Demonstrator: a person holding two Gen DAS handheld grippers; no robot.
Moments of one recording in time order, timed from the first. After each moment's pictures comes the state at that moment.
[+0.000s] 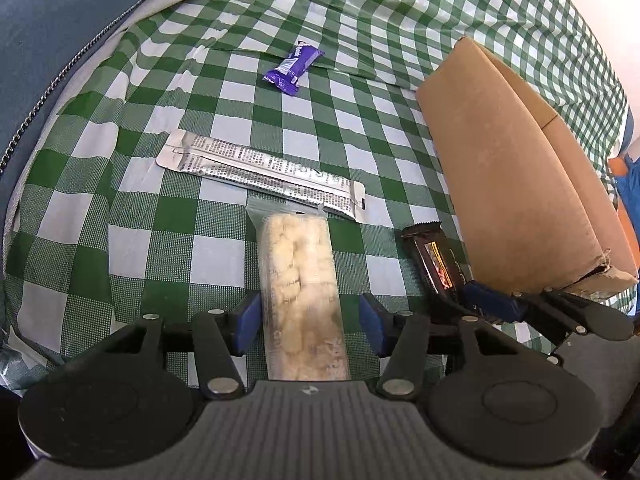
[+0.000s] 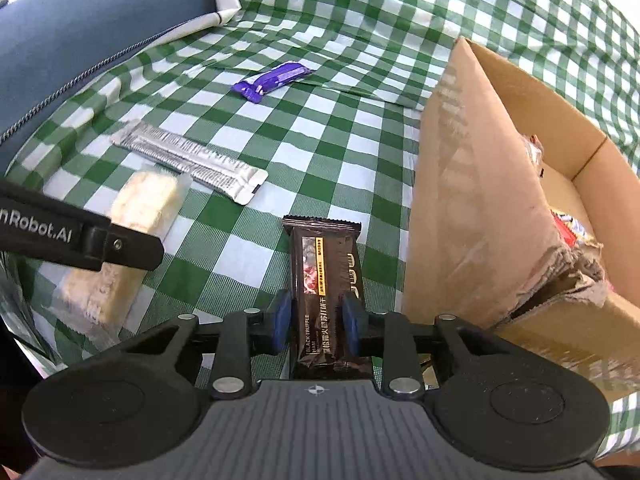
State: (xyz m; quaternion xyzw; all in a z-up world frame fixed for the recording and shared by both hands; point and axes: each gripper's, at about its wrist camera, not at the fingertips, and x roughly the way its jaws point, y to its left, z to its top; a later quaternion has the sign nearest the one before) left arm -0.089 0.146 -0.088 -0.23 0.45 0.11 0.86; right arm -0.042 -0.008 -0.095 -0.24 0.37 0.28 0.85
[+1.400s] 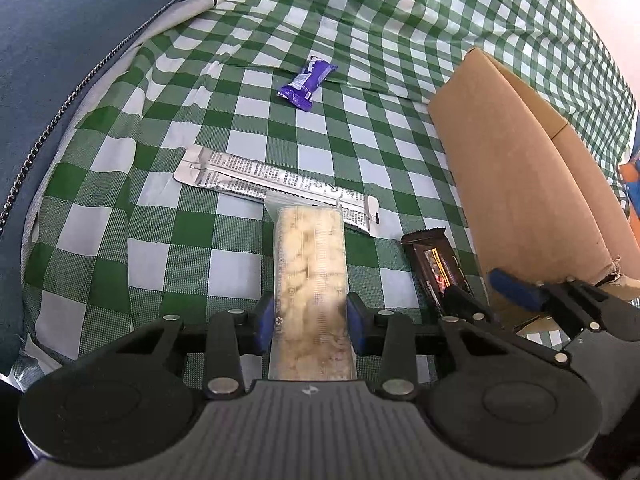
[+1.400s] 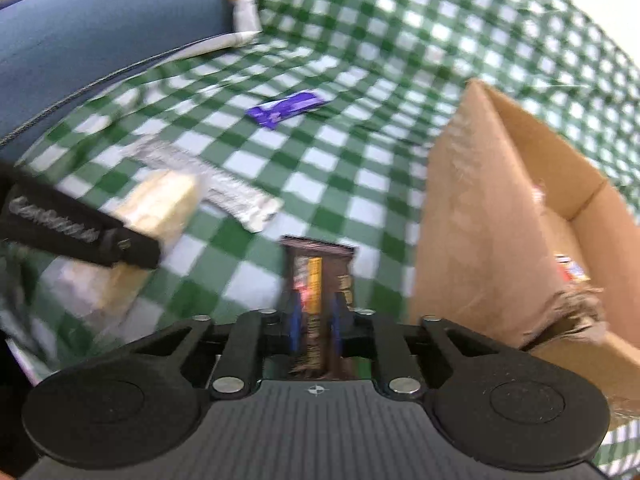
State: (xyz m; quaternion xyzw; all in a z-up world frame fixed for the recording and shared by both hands) left arm -0.091 0.150 -0.082 -0.22 0.43 0.13 0.86; right arm -0.048 0.000 -0.092 -0.26 0.32 0.28 0.87
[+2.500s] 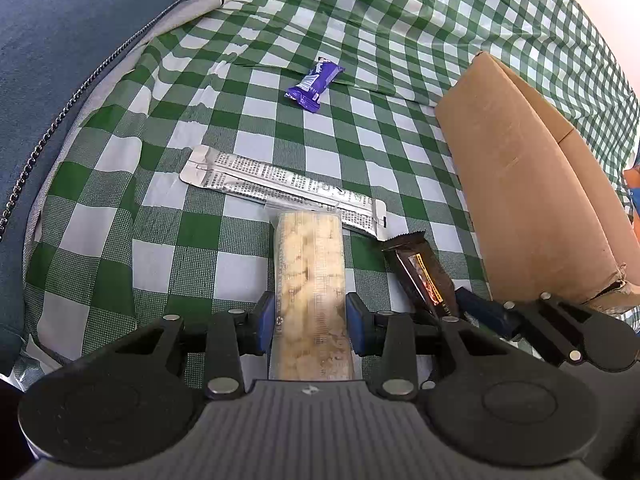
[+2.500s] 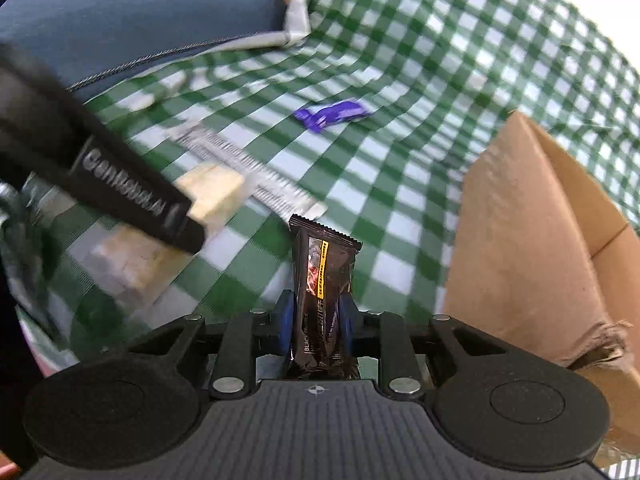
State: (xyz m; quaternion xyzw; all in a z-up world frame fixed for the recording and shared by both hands) left arm -0.093 0.151 -0.082 -0.22 0.43 0.15 0.86; right arm -0.068 0.016 -0.100 -0.31 0.30 0.34 0.84
